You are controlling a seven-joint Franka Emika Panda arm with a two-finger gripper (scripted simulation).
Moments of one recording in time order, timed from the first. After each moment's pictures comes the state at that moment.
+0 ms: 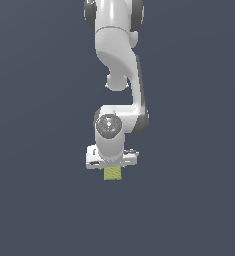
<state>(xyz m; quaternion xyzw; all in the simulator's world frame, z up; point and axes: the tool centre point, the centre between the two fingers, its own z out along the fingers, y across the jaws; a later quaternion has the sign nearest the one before) 0.083 -0.021 0.060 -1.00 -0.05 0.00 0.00</state>
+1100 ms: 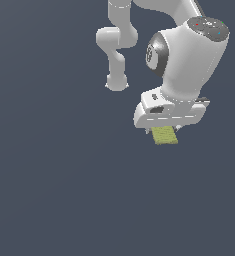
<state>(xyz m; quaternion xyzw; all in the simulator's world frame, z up) 0.032 0.153 0.255 -1.00 -0.05 0.00 0.00</state>
